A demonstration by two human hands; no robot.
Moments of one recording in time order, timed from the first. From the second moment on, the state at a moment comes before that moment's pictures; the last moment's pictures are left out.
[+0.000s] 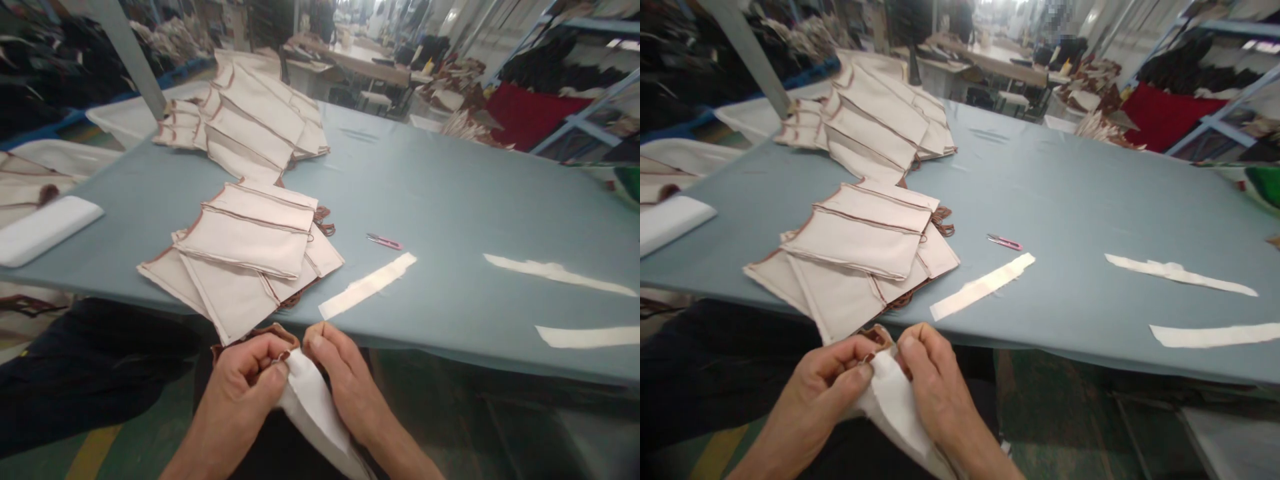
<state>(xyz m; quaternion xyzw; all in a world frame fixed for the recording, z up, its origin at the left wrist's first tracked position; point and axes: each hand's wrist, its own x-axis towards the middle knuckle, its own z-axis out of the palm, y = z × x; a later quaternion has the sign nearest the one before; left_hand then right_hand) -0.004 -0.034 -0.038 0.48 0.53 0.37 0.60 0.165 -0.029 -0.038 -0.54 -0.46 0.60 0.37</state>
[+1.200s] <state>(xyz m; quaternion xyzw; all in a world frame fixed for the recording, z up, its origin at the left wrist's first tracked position) -0.028 -0.046 -0.014 0.77 0.48 0.33 0.27 0.166 0.012 0.003 -0.37 -0.73 0.51 0.25</state>
